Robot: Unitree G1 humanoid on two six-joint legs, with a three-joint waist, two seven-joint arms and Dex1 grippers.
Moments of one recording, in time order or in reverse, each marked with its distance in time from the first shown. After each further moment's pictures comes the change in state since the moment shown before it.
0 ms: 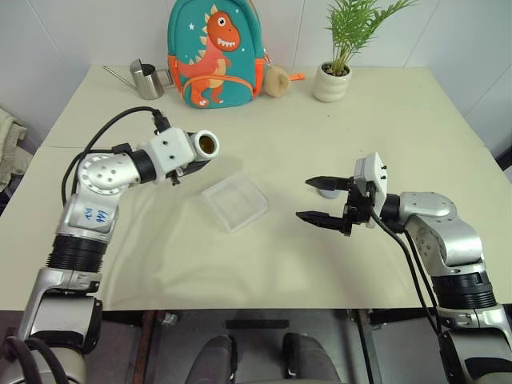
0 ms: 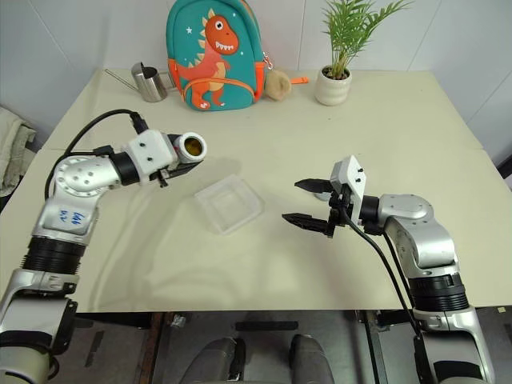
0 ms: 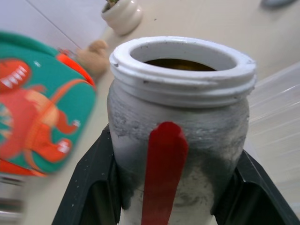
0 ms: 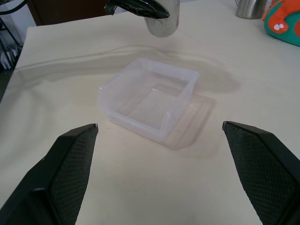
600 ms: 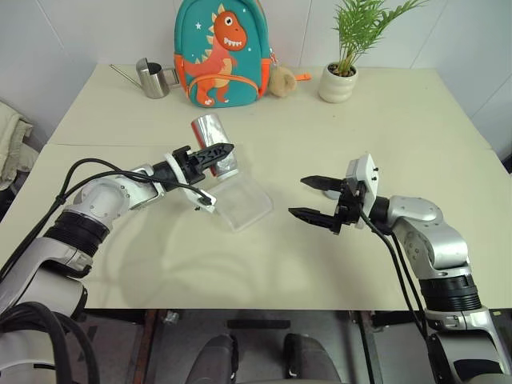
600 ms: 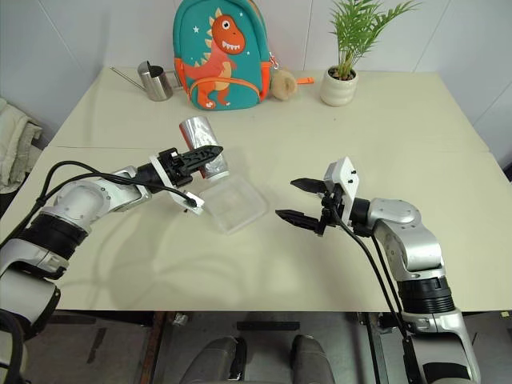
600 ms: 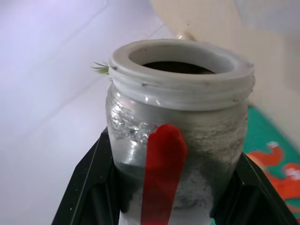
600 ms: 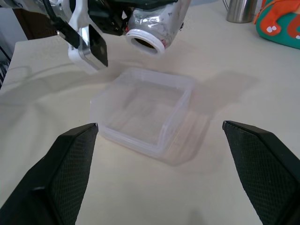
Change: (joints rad) left arm -0.207 0.172 -0.493 0.175 1.343 -0.237 1.307; right arm 0.014 0.076 0.001 0.007 -0.002 -0.002 -0.072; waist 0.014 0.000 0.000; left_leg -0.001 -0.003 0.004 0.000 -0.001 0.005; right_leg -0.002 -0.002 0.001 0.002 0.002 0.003
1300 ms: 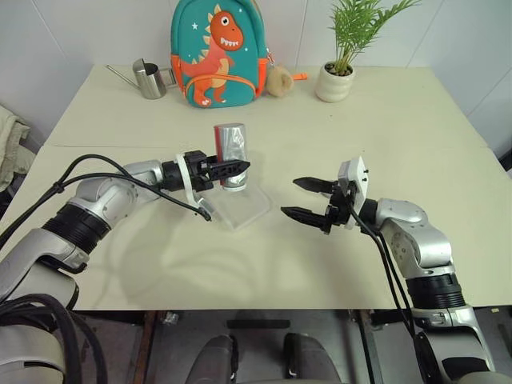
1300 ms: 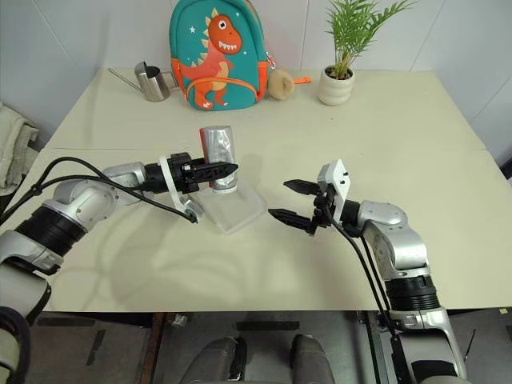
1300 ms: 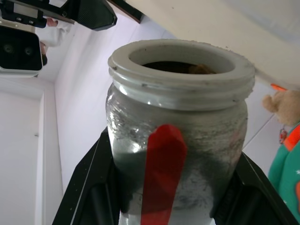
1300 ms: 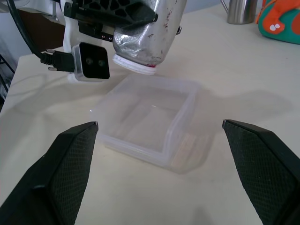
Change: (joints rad) left arm -0.068 0.052 -0.132 -0.105 0.246 0.102 0.170; right arm -0.023 0.063 0.014 0.074 0.000 -0.026 0.005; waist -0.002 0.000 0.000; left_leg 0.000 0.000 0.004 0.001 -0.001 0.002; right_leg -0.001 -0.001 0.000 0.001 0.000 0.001
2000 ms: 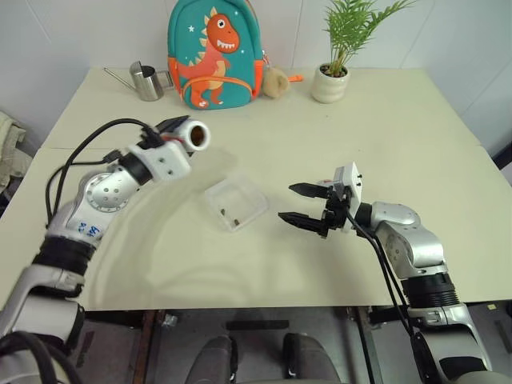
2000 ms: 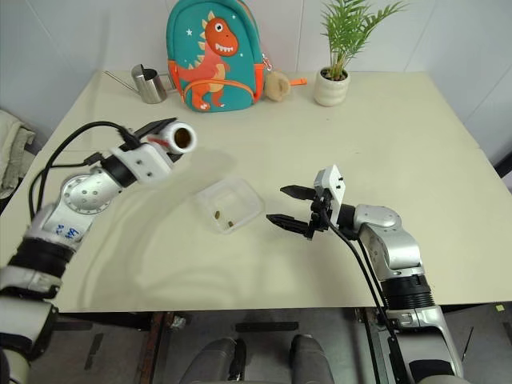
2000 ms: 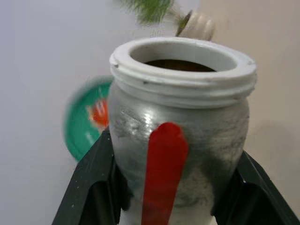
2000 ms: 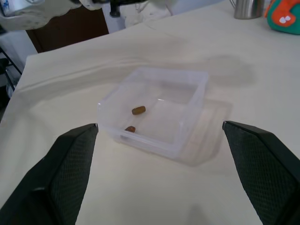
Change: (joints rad) left arm 0.359 -0.127 0.557 0.019 -1.756 0.025 -1.113; right arm 0.003 0.000 0.022 0.054 -0.003 -0.035 0.034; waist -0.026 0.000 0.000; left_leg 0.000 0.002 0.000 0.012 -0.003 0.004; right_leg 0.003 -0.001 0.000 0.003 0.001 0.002
